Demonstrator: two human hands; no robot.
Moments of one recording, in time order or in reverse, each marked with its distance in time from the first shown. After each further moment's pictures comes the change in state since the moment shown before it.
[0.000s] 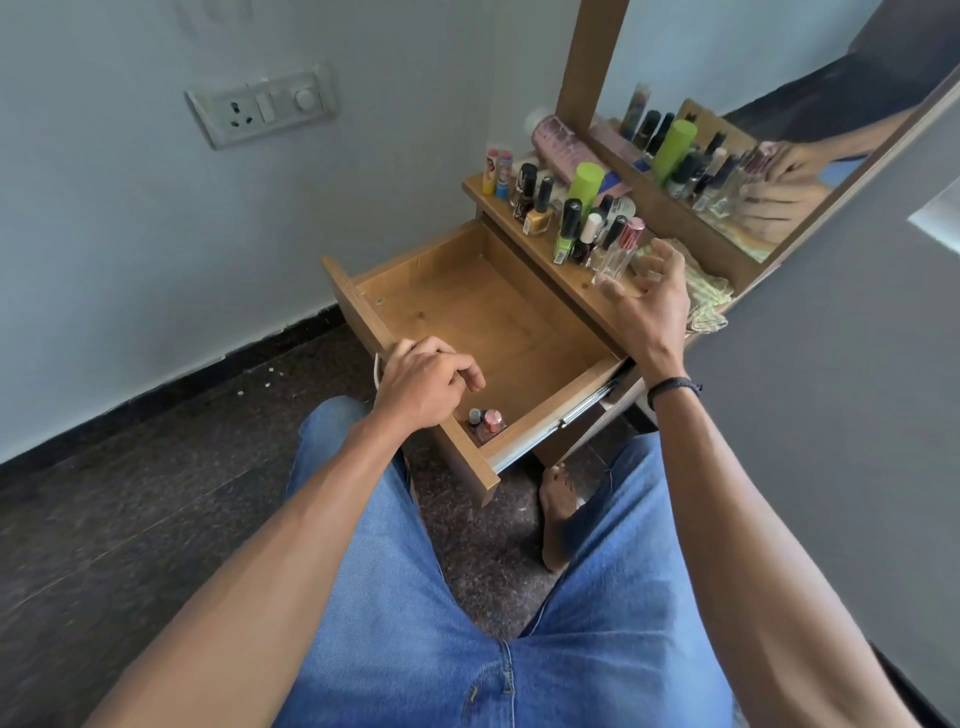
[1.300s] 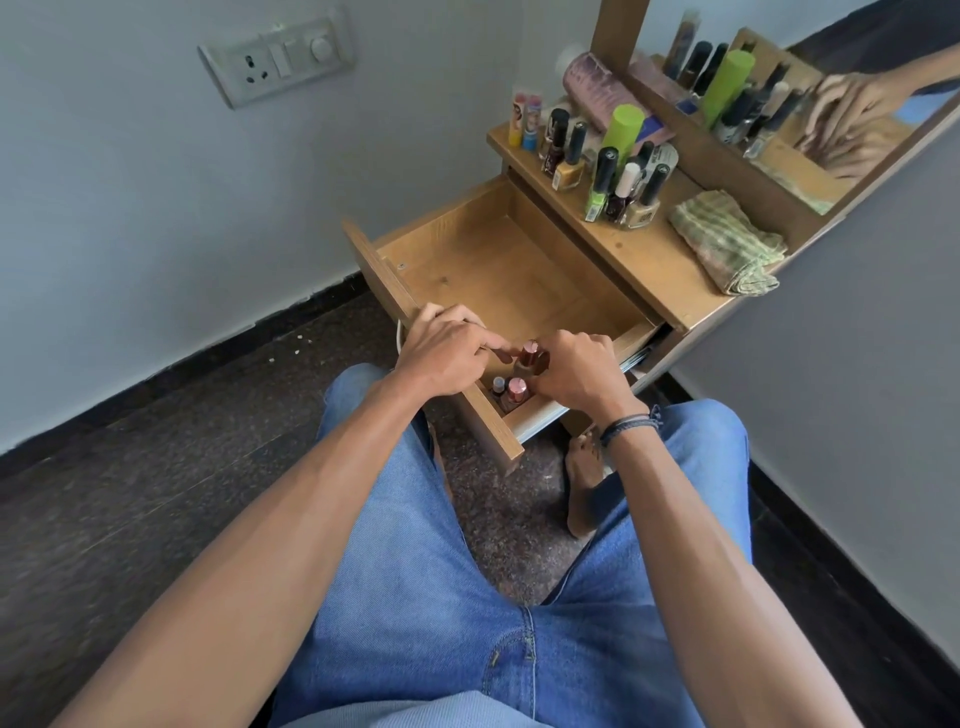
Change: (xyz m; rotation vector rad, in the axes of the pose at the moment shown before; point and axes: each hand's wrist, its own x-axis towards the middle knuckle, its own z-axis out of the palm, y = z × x) left_hand 0.005 -0.002 -0.001 0.087 -0.130 0.022; right_hand -0.091 0.017 0.064 -0.707 -0.634 -0.298
